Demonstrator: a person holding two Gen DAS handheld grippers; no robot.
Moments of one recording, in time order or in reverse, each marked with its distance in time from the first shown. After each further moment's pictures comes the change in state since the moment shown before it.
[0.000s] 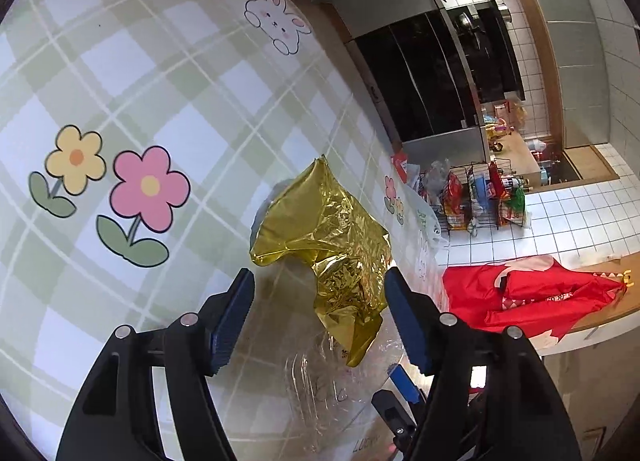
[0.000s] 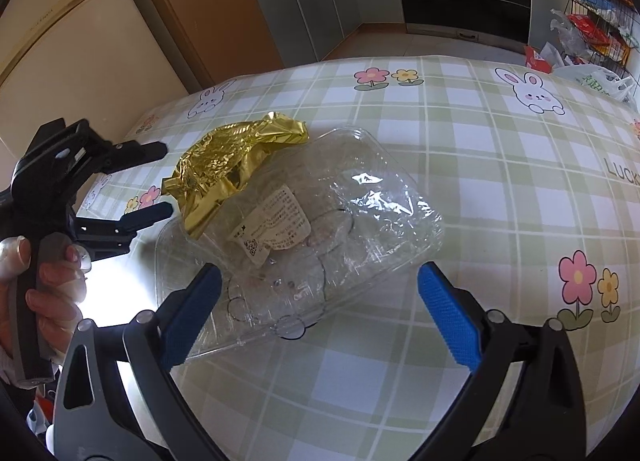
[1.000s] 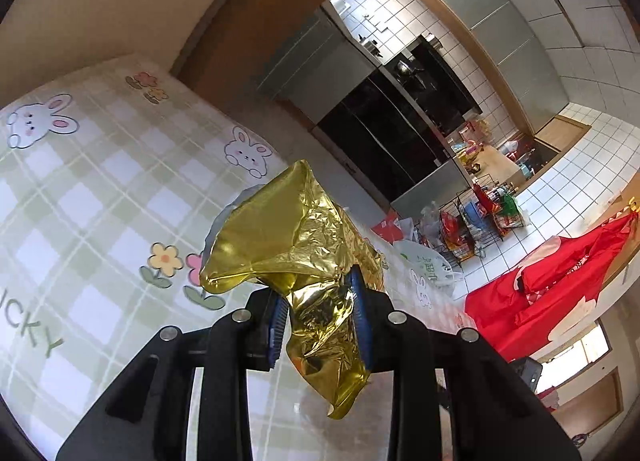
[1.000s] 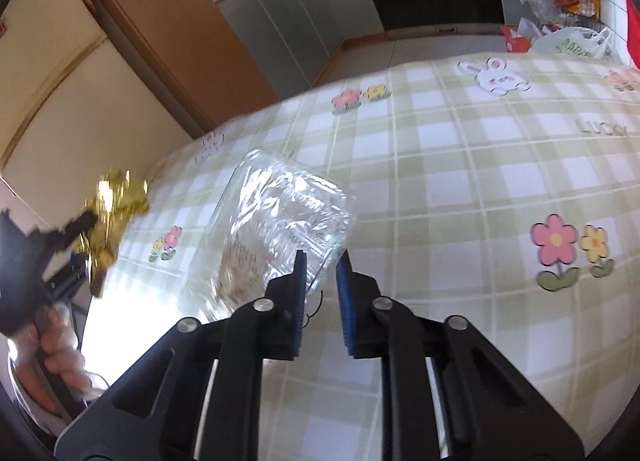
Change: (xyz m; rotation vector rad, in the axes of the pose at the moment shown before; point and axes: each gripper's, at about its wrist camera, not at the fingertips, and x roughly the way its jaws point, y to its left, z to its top) left arm -0.114 -0.034 -0.051 0.308 -0.370 0.041; right arm -0.046 -0.023 -0.011 0.170 -0.110 0.075
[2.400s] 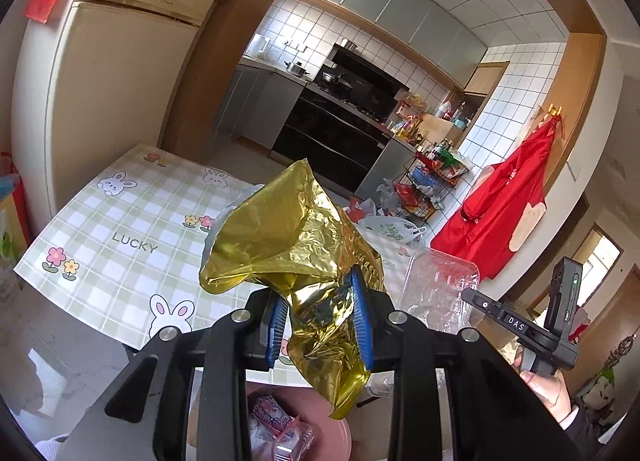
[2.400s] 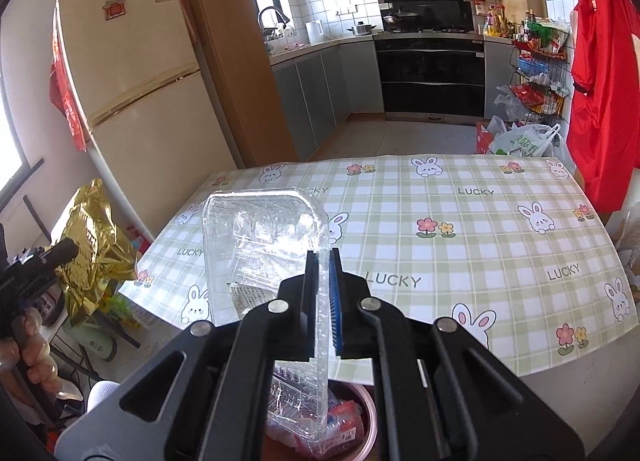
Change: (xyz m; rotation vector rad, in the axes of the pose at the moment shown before) left arm -0.332 -0.123 -0.137 0.315 -0.067 -0.054; right arm -0.329 0.094 -0.126 -0.207 -0.208 -0.105
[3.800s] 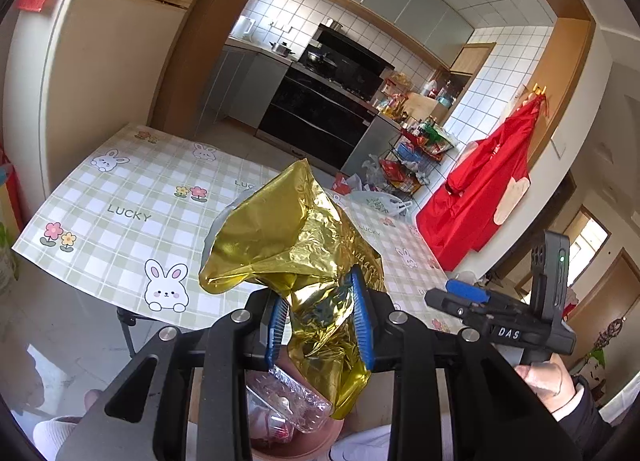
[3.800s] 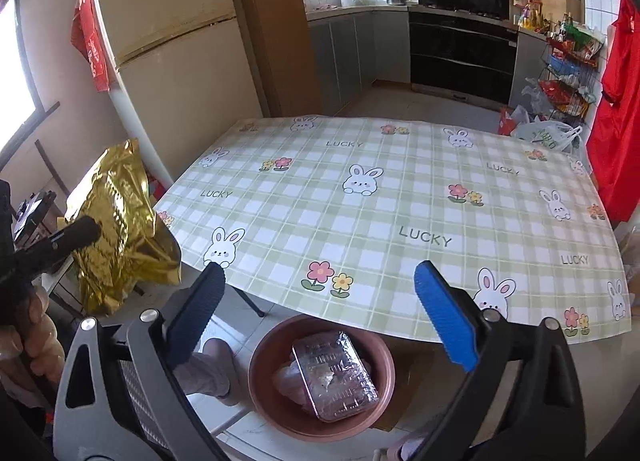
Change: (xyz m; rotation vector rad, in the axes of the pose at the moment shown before) left arm -0.019 0.000 -0.031 0.028 0.095 -0.055; right arm 0.000 0.056 -0.025 -0.109 0.141 0.024
